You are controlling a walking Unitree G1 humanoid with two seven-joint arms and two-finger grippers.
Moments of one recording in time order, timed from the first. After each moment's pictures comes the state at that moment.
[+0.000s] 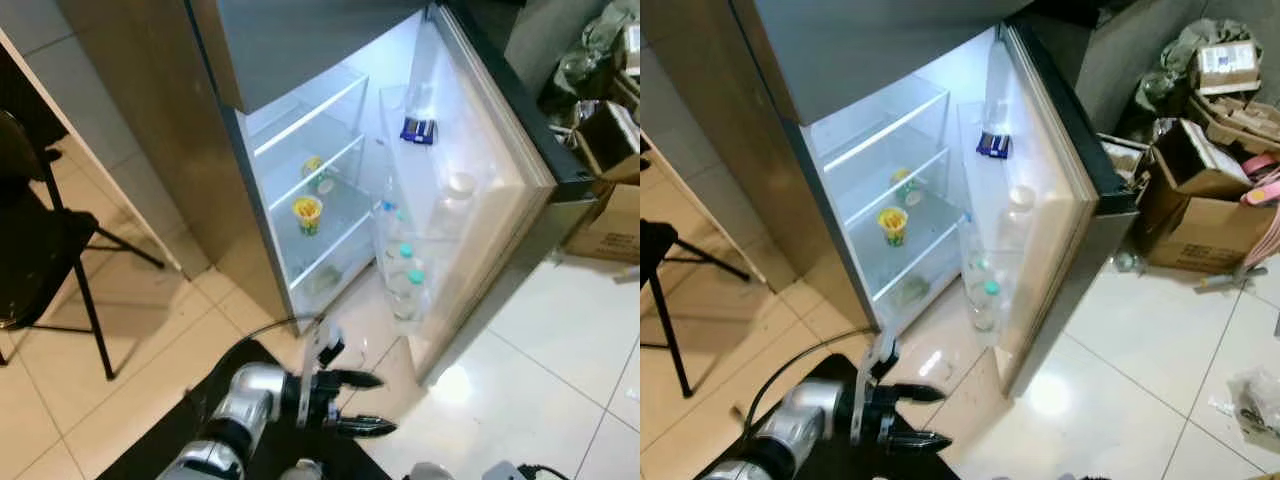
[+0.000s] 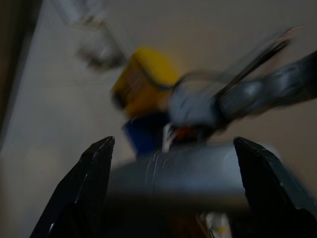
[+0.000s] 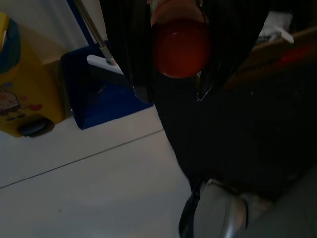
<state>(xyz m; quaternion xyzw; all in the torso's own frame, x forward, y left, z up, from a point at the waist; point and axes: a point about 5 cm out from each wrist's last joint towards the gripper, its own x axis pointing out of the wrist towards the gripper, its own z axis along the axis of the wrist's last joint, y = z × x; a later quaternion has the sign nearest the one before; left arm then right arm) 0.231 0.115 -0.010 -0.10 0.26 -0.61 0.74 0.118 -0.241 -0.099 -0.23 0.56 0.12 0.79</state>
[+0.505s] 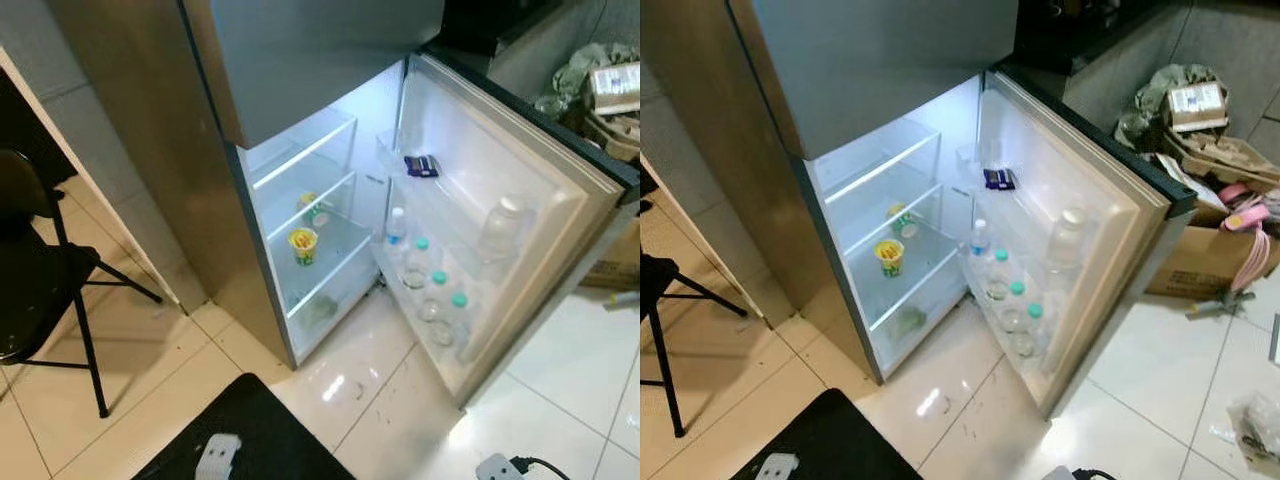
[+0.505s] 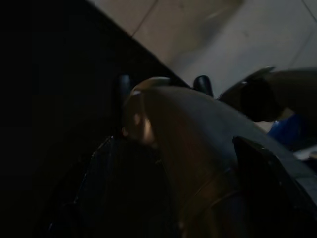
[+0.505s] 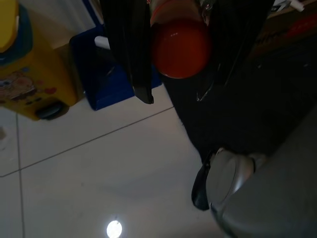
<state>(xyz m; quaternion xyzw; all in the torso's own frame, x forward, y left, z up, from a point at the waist) 0.120 0.213 -0.094 -0.13 0.48 -0.13 0.85 0.132 -0.235 -0.096 -0.23 0.55 0.11 0.79</state>
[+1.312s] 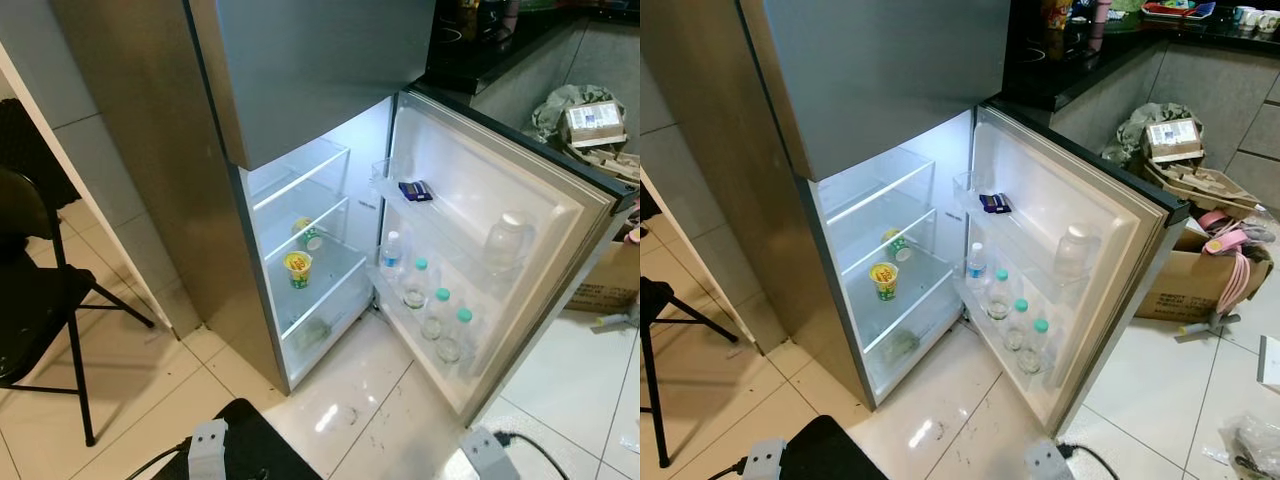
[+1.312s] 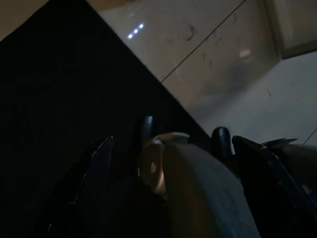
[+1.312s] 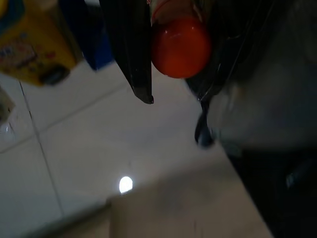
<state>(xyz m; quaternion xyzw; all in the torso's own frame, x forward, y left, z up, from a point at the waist) 0.143 0.207 -0.093 -0.14 0.46 -0.02 0.88 0.180 -0.201 -0.083 -0.18 0.48 0.12 0.85</state>
